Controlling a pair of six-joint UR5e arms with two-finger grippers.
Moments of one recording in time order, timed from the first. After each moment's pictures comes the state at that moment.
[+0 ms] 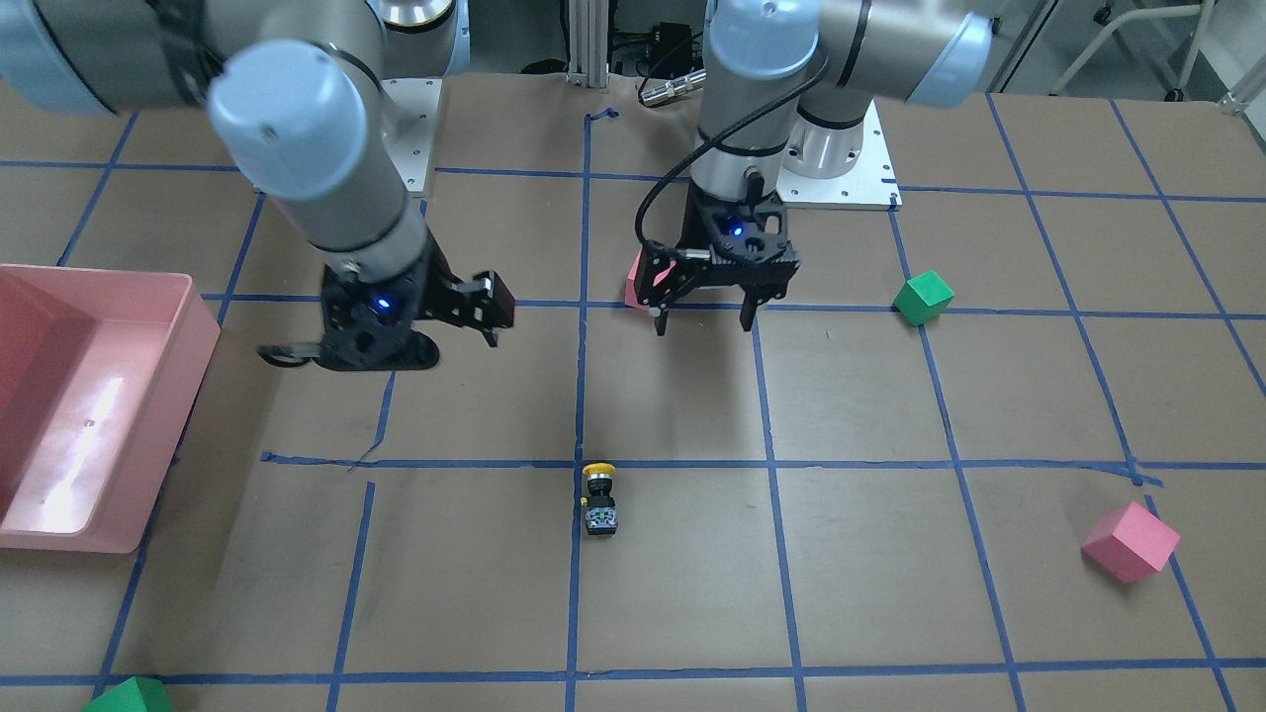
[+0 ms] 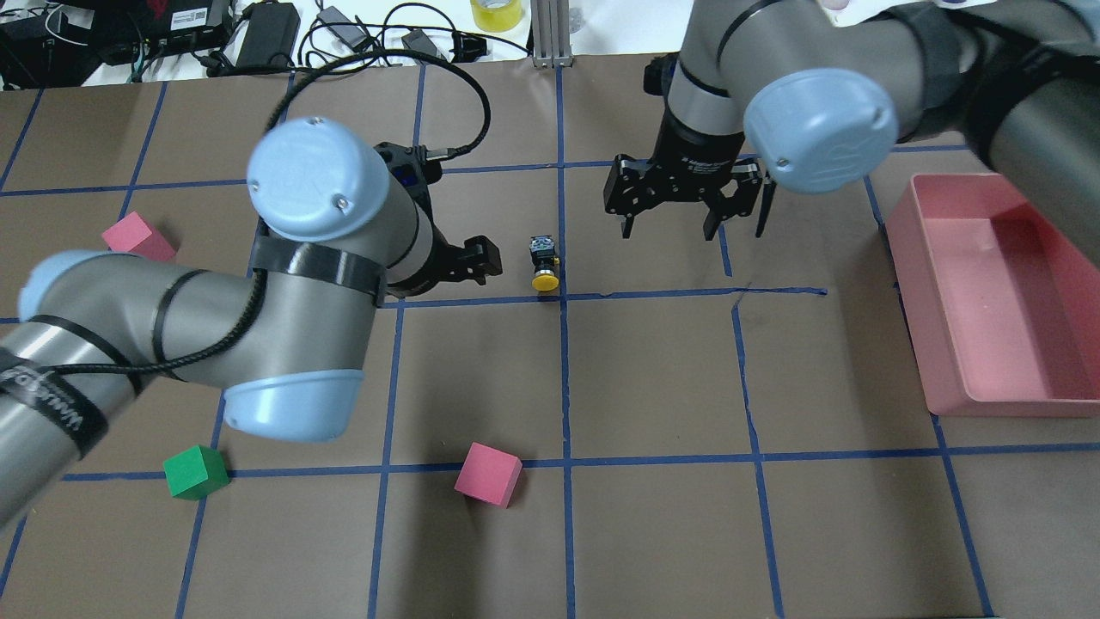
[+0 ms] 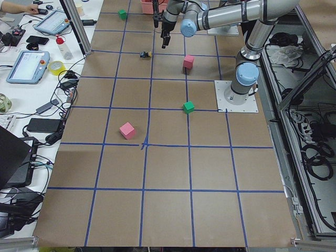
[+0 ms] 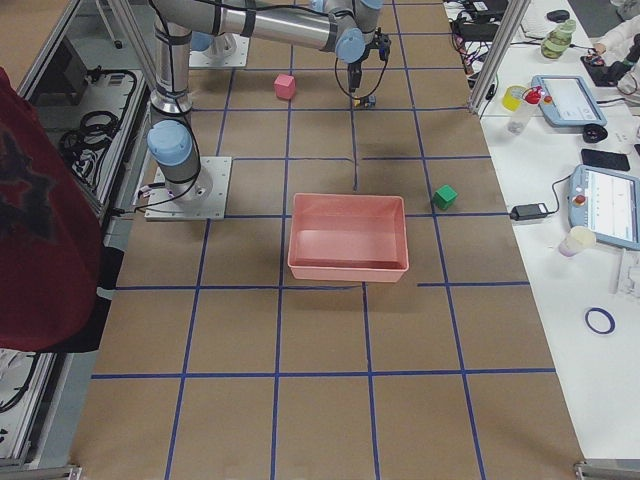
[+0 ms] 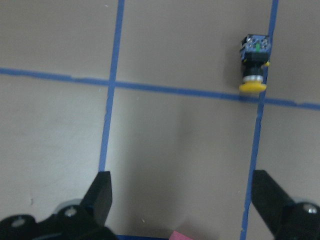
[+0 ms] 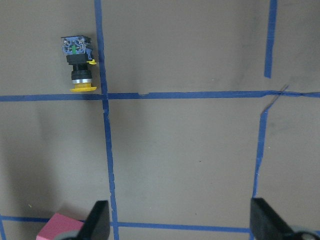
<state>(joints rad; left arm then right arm) -1.84 -1.61 -2.04 -0.74 1.62 -0.38 1.70 -1.40 1.58 -1.67 -1.44 0.15</state>
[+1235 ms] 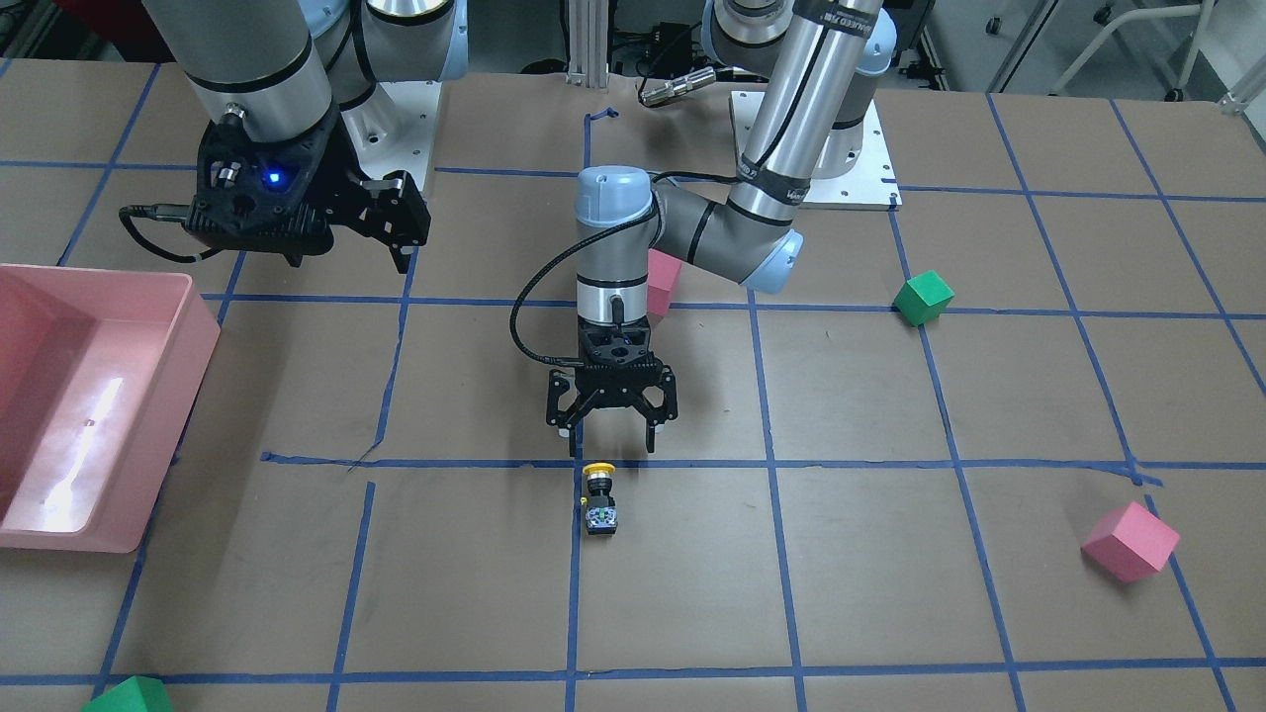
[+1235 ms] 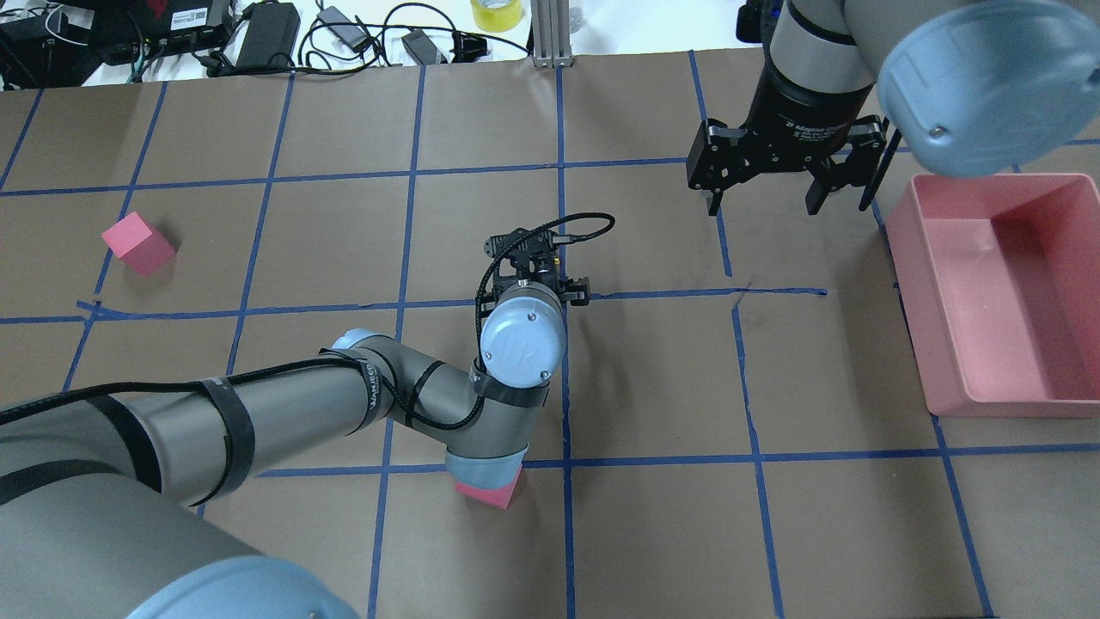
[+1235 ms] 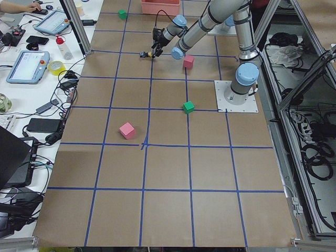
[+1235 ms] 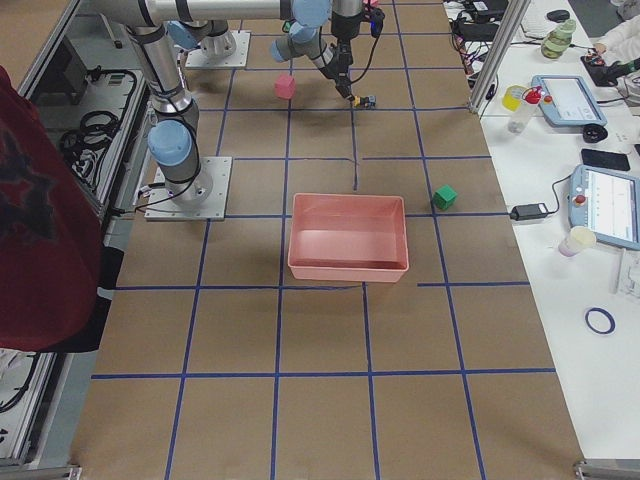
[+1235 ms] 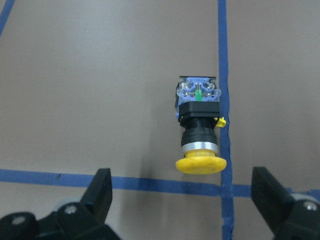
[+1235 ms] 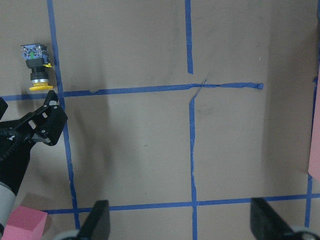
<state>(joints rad) -2.03 -2.13 -2.06 0.07 1.86 -0.46 1.66 -1.53 1.56 -1.58 -1.58 0.14</state>
